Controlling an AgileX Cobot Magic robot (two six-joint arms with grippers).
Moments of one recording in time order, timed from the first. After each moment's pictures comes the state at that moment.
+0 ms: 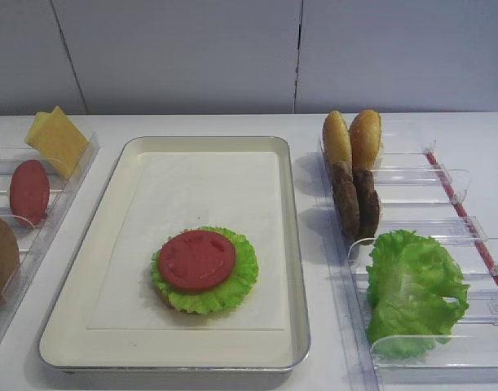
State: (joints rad) left arm -0.04 -0.02 -0.49 -0.02 1.19 0.05; right arm 0.07 -0.02 -0.48 -0.06 1.13 0.07
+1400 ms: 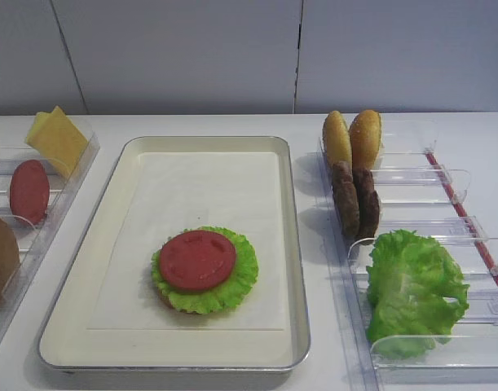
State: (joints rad) left arm -0.04 -0.02 -0.49 -0.02 1.19 0.05; right arm 0.07 -0.02 -0.48 -0.06 1.13 0.07
